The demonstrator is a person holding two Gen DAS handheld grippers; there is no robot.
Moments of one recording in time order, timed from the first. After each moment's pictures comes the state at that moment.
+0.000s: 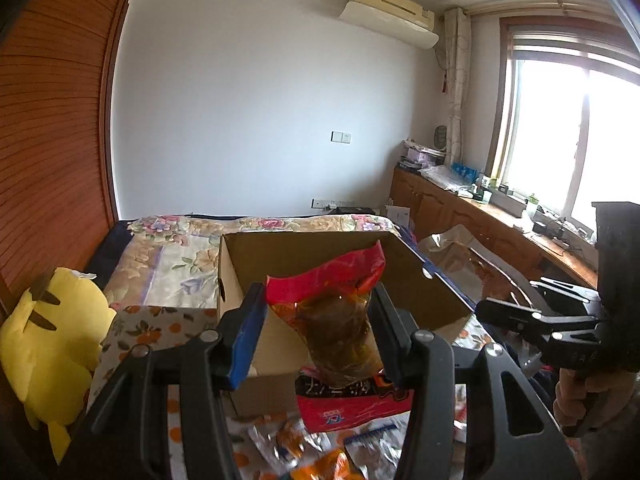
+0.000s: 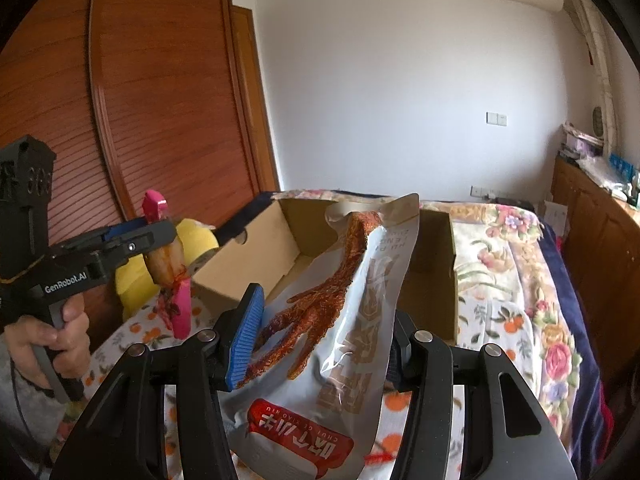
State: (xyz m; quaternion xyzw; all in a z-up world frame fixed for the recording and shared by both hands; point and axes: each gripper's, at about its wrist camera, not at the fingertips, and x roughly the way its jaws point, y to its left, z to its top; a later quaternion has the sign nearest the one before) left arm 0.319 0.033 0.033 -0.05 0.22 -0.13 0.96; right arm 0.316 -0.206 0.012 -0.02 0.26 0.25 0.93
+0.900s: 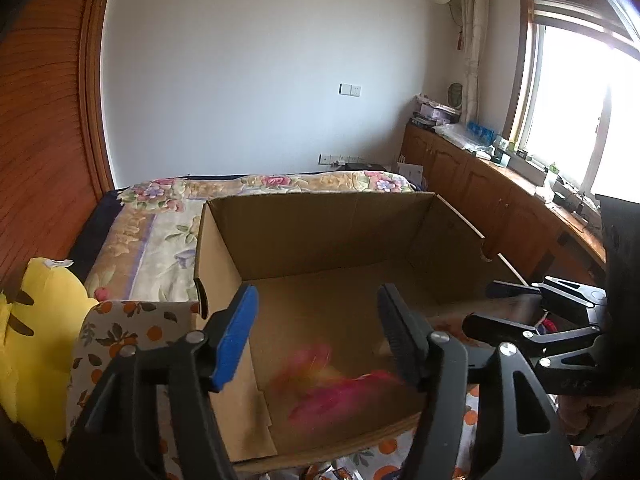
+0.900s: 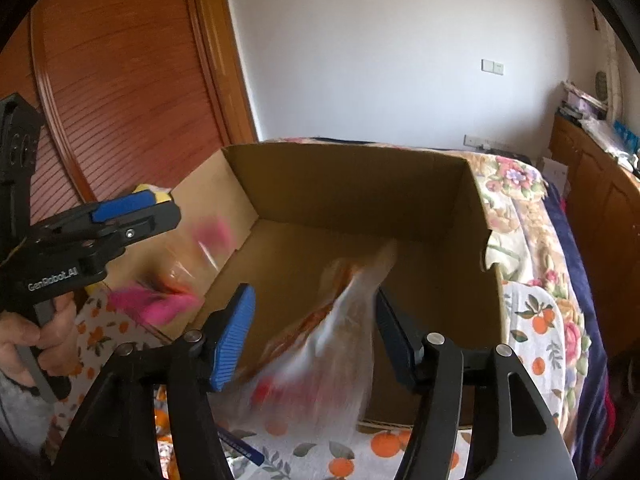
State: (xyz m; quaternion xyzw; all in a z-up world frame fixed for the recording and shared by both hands) left arm 0.412 0.014 -0.008 -0.03 0.30 -0.13 0.95; right arm 0.404 -0.180 -0.042 -0.02 0.36 0.22 0.91
